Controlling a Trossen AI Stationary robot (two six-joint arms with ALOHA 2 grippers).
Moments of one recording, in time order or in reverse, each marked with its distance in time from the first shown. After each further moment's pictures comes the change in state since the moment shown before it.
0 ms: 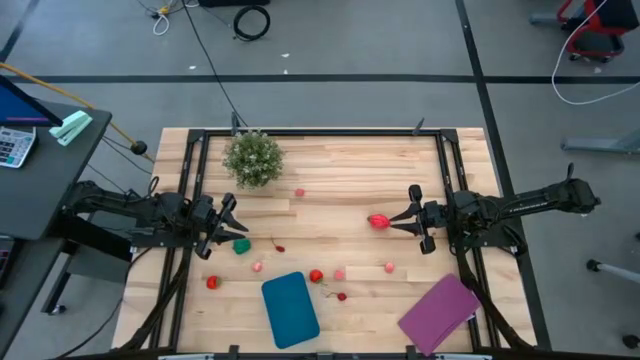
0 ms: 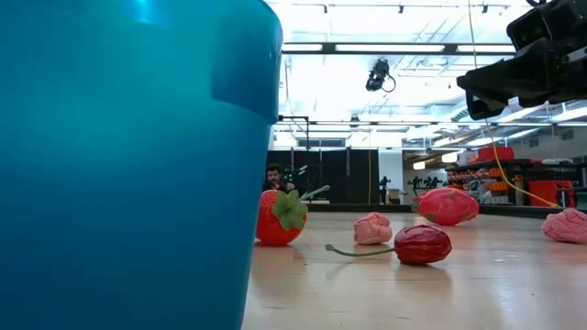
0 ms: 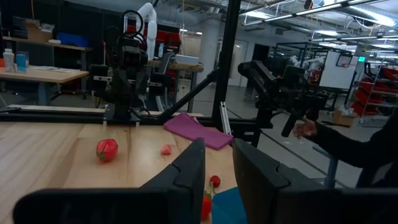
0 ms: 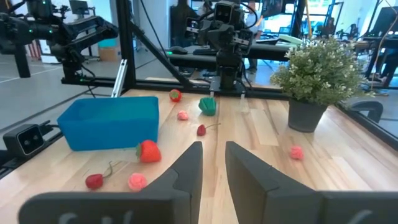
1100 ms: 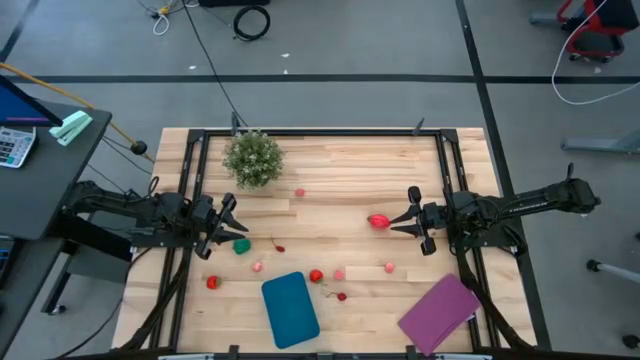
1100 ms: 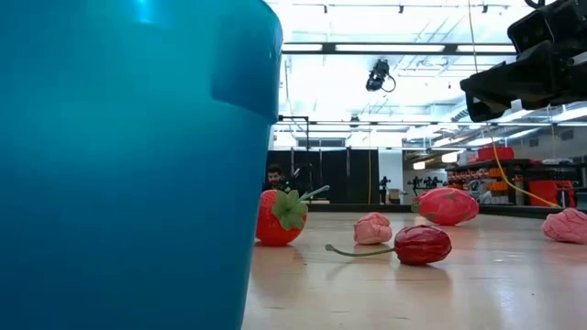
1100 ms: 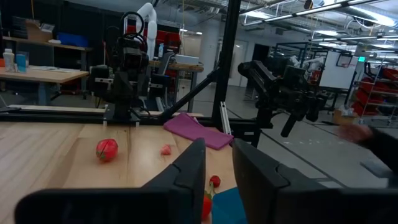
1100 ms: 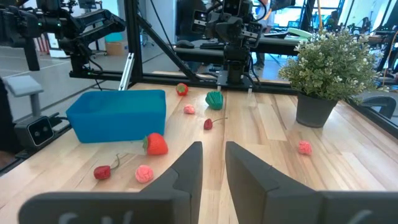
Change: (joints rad) left arm 0.000 0.000 0.000 0.000 0.000 0.000; right arm 0.000 0.000 0.000 -0.023 -0.030 0.001
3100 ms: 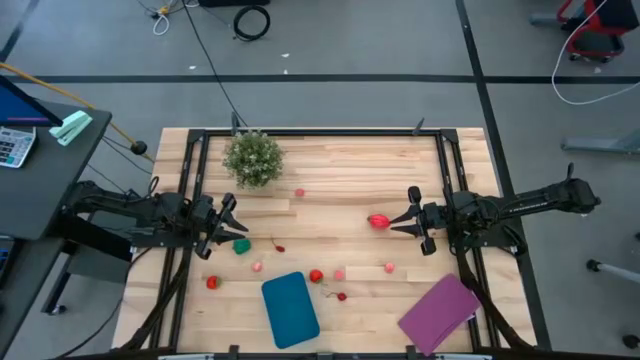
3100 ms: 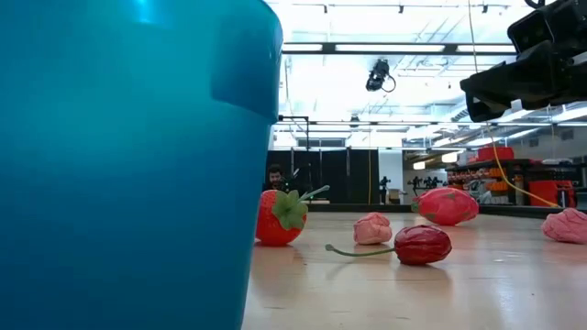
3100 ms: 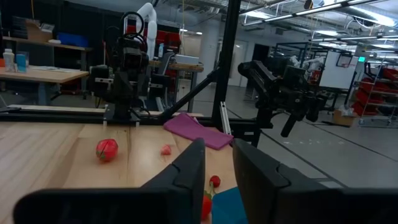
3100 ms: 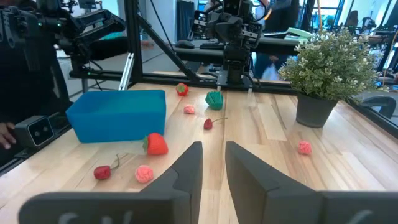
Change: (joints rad) left arm 0.000 0.000 0.000 0.000 0.000 0.000; right arm 0.000 0.000 0.000 0.000 0.000 0.000
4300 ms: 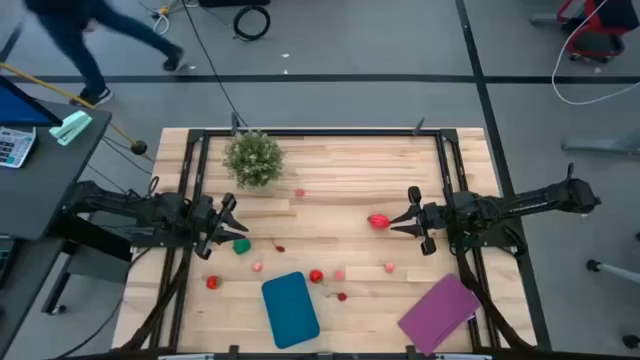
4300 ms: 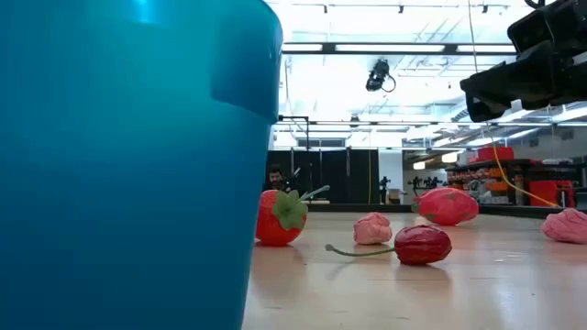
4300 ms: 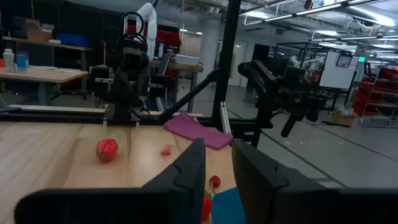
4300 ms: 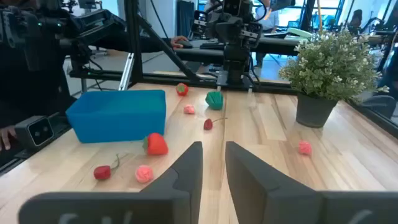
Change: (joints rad) left arm 0.000 0.000 0.000 0.000 0.000 0.000; right arm 0.000 0.000 0.000 0.000 0.000 0.000
